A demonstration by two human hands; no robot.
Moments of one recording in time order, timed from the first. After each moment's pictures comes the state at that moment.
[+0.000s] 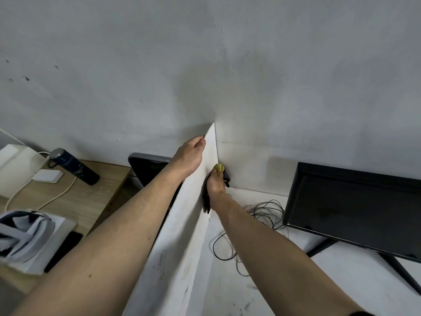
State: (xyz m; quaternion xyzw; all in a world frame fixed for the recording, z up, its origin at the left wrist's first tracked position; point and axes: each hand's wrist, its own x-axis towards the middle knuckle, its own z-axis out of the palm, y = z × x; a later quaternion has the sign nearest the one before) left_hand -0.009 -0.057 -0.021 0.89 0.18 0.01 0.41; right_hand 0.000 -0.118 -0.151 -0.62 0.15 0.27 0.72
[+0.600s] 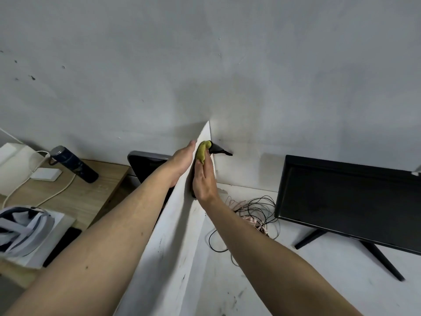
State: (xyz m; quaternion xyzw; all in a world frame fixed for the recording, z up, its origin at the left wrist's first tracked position) left_hand -0.044 -0.069 -0.005 0.82 0.29 -0.05 0.49; right_hand -0.047 -0.131 -0.105 -0.67 -0.13 0.06 0.73
